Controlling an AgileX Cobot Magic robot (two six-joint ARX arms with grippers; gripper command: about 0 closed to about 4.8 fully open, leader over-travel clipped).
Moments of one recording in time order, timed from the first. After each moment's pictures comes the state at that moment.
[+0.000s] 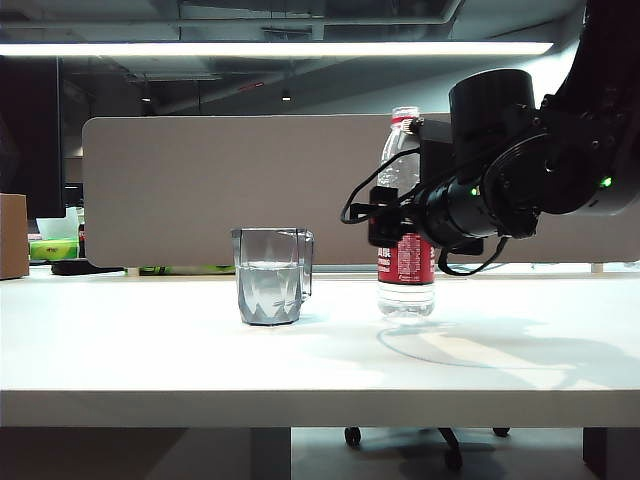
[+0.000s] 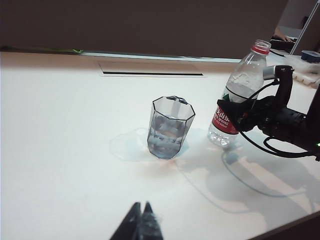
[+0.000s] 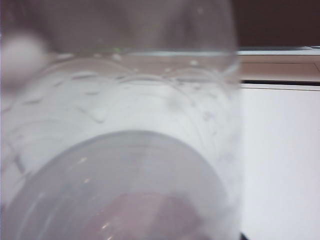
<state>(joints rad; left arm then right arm) 0.08 0.09 0.39 -0.42 0.54 -0.11 0.45 1.98 0.87 1.00 0.21 0.11</state>
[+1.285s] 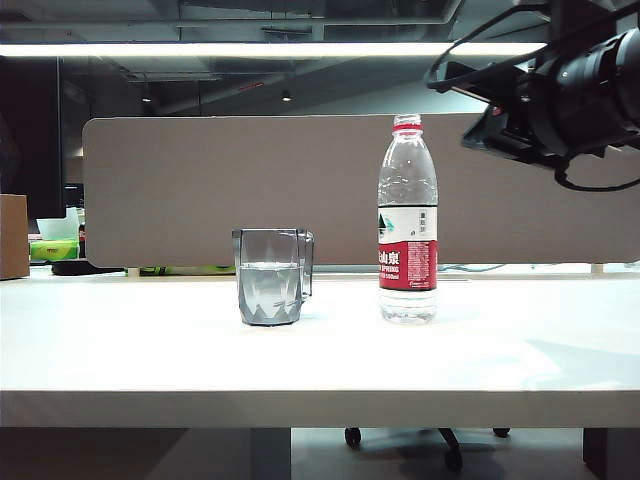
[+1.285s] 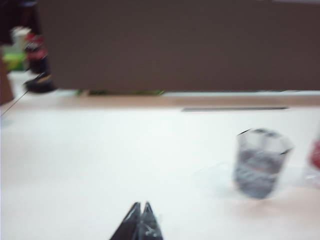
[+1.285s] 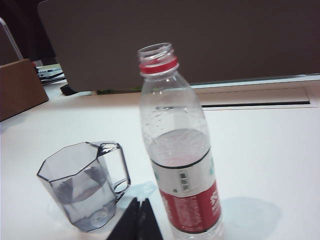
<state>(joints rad) 0.08 0.01 0.21 -0.17 0.22 -0.04 0.52 1.33 0.35 1.00 0.21 0.19</state>
